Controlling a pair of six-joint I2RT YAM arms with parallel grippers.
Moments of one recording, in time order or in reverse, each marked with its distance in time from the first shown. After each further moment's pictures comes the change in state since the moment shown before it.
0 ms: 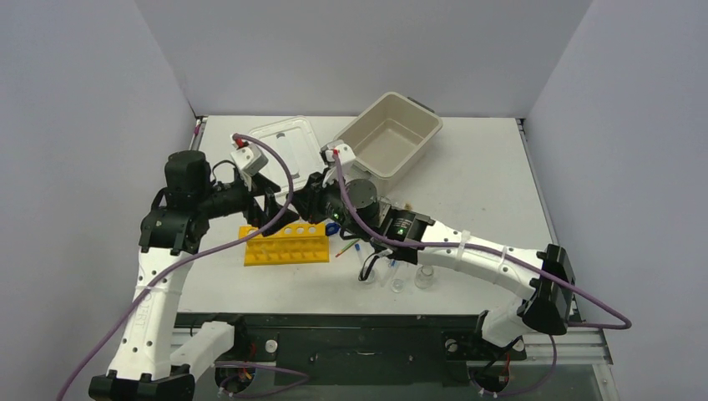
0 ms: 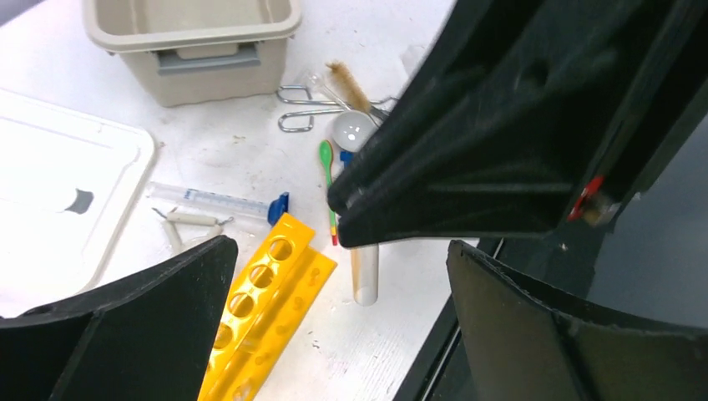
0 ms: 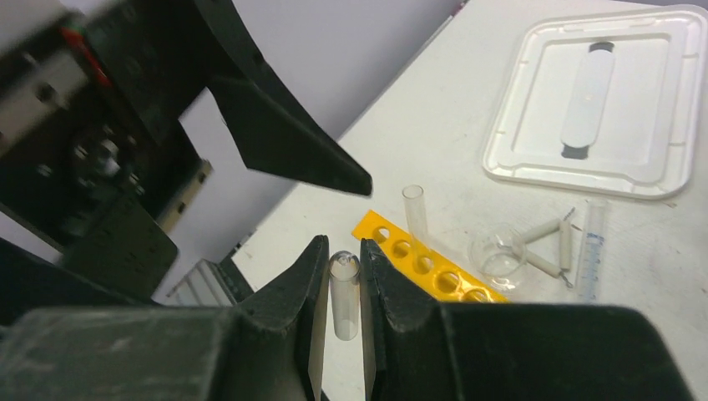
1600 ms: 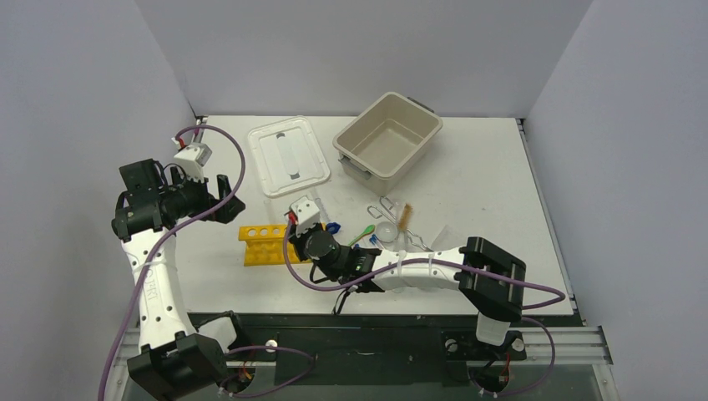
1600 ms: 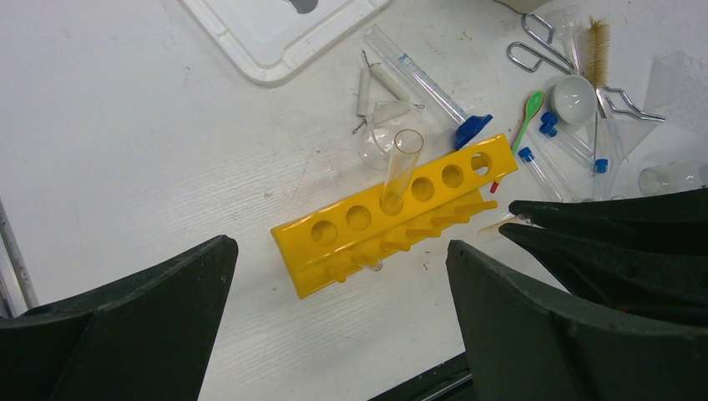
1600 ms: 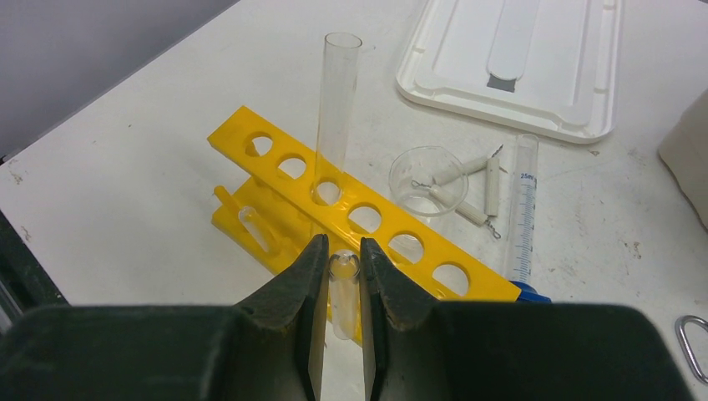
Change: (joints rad) left arm 0.491 0.108 0.002 -0.181 -0.182 0.113; right arm 0.135 0.265 -0.225 0.322 0.286 -0.312
